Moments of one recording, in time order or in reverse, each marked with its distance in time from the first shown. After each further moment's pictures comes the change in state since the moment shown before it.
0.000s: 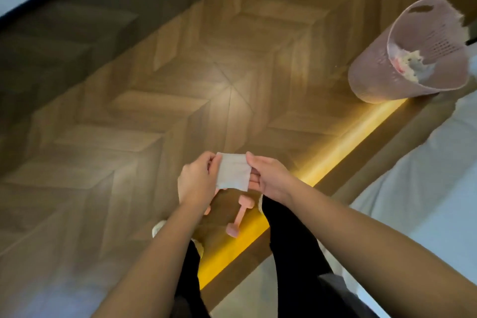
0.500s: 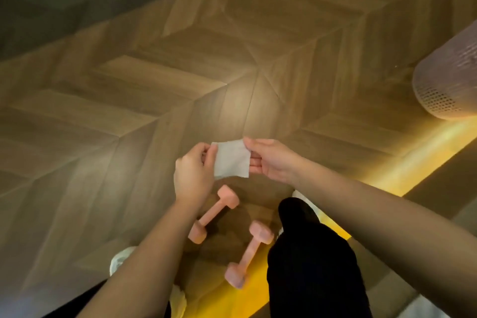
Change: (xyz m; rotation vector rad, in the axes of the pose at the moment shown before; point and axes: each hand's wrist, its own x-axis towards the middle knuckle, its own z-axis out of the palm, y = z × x) left_hand 0.094 -0.193 0.191 -0.231 0.267 -0.022; right_hand 0.265 0.081 -0.017 -0.240 -0.181 -0.115
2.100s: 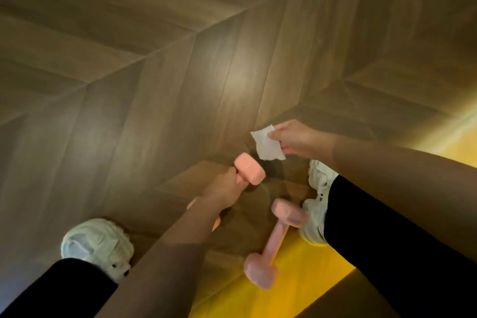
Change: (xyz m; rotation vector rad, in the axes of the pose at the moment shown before) left_hand -0.006 -0.236 0.158 0.291 -0.885 -0.256; right_hand 0.153 0.115 -0.028 -0.534 0.323 0.183
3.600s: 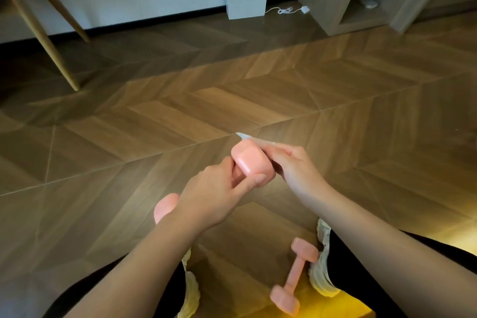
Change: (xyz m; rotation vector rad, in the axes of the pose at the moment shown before) left_hand -0.366 0.043 -0.135 0.033 0.741 0.269; right_hand -0.301 -0.063 0.067 0.224 -0.285 -1.034
